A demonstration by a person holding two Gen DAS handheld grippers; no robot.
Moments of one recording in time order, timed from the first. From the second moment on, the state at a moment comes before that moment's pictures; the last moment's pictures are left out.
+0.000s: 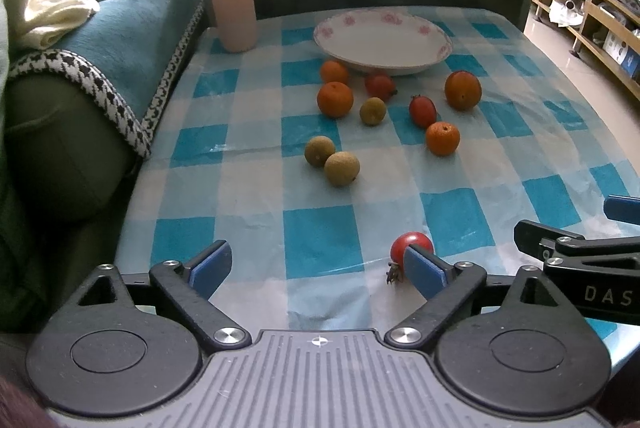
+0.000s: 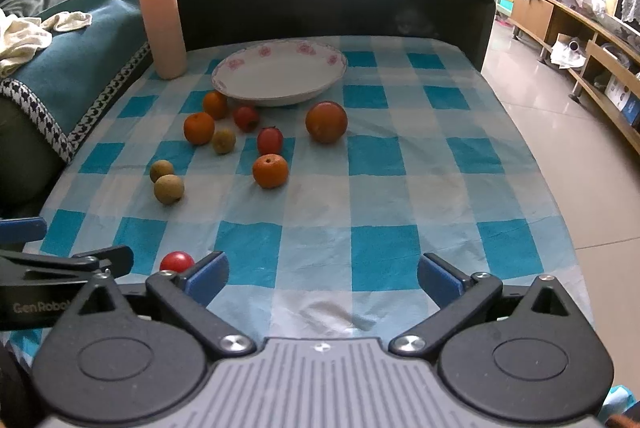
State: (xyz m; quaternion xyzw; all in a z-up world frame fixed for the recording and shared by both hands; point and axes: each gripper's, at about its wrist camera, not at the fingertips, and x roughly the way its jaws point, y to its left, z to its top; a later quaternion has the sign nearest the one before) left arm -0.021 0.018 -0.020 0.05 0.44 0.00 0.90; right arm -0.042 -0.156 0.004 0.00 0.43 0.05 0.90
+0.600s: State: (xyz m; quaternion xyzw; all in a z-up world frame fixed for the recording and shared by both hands) left arm -0.021 0.022 -0.021 0.05 0.44 0.01 0.90; right arm -0.040 -0.150 -0.002 0.00 0.44 0.07 0.89
